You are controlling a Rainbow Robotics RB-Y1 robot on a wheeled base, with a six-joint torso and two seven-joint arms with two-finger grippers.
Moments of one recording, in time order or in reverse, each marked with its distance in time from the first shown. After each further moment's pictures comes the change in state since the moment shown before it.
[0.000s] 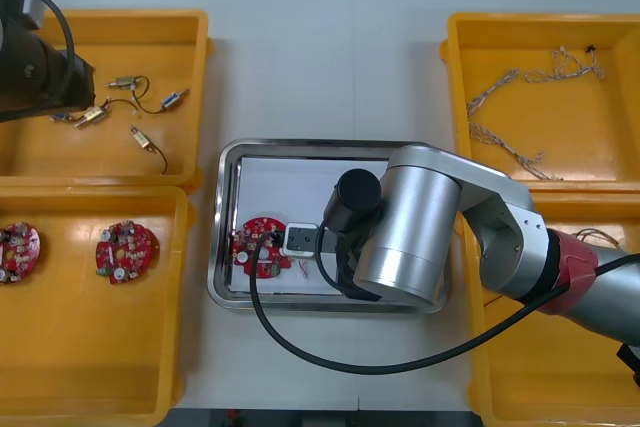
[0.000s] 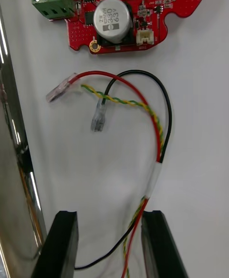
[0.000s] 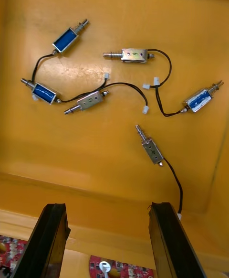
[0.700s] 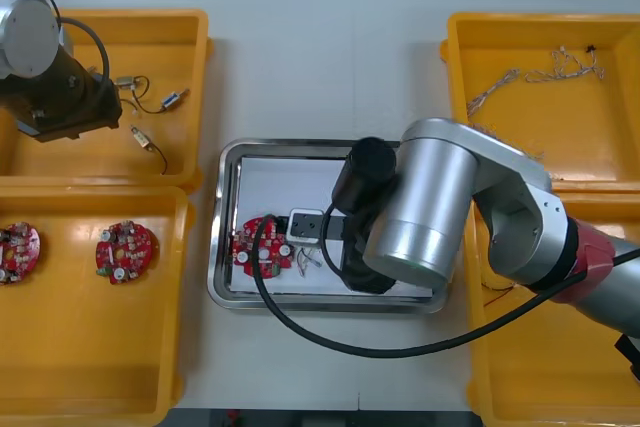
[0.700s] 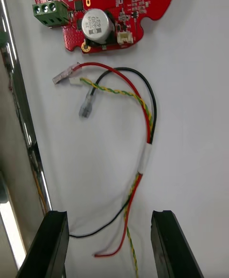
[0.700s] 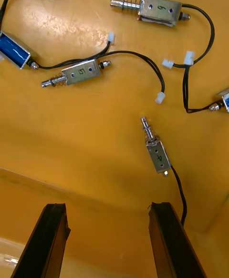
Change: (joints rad) right arm 0.000 -0.001 -0.097 -0.054 -0.073 0.096 -0.001; left arm -0.072 -0.155 0.002 0.275 -0.106 0.001 0.004
